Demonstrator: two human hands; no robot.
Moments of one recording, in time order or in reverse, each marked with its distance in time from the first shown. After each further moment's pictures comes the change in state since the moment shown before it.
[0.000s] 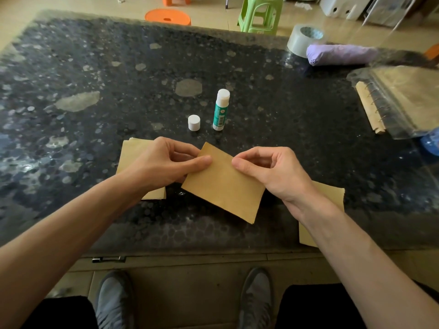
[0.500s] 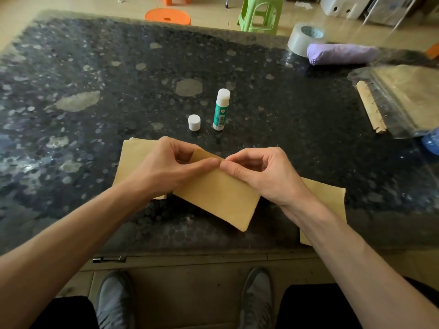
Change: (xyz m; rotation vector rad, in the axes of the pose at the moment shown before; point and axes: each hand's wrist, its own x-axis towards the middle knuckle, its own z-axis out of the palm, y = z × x) left_hand -0.003 -0.004 0.007 0.085 0.039 0.160; right_hand -0.002 -0.004 0.010 -0.036 -0.076 -0.112
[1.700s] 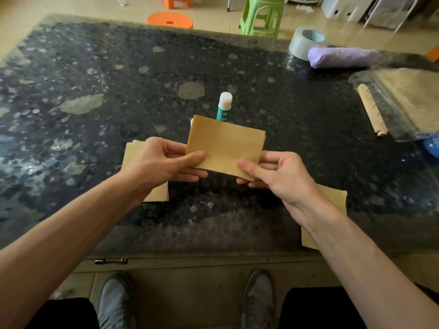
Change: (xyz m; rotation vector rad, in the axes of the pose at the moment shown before) left_hand 0.007 -0.008 -0.016 -0.306 0.026 -0.191; right_hand 0.001 0.001 -0.008 0.285 0.119 0.223
